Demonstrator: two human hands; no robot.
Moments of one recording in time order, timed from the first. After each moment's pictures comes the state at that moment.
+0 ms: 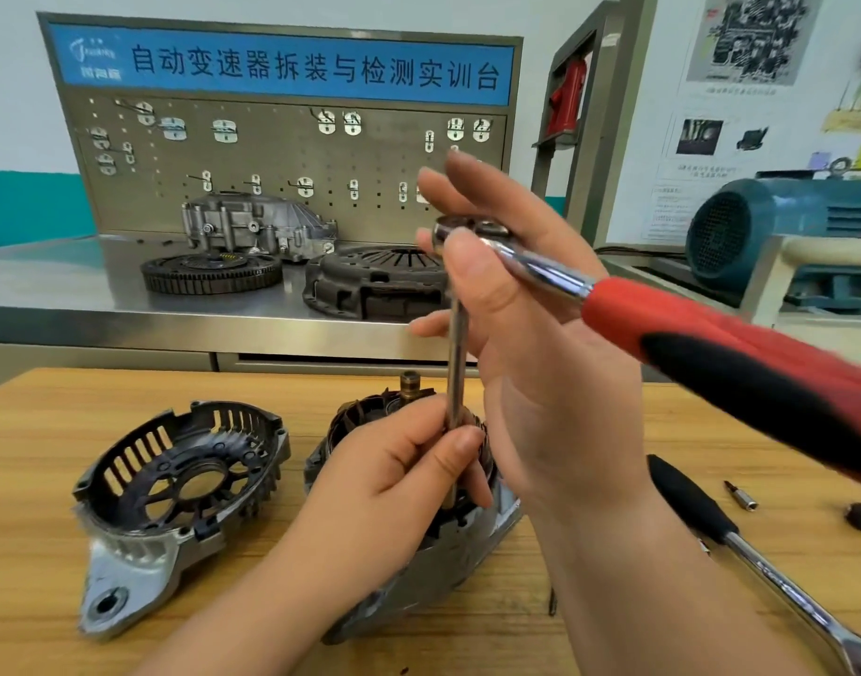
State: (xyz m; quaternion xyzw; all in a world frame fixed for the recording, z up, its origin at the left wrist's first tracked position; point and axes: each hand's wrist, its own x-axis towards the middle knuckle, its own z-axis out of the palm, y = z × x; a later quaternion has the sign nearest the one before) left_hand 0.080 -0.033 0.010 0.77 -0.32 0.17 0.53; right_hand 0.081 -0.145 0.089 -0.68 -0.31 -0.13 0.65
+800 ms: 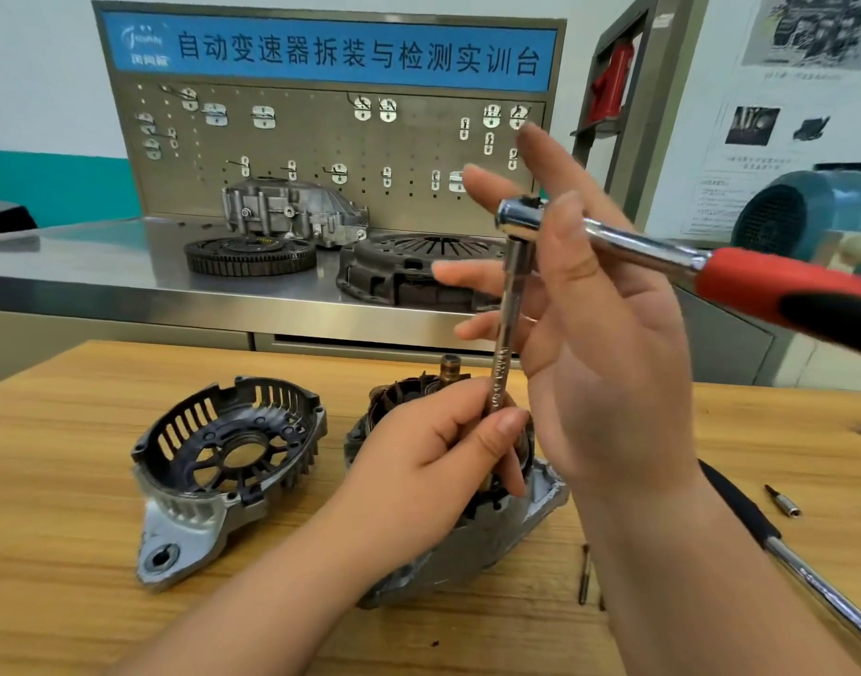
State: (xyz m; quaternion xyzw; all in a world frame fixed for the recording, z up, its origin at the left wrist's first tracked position) left_hand 0.080 -0.031 0.012 0.77 -0.33 0.12 0.53; right_hand 0.069 -0.140 0.075 -0.55 -0.35 -0.24 0.72
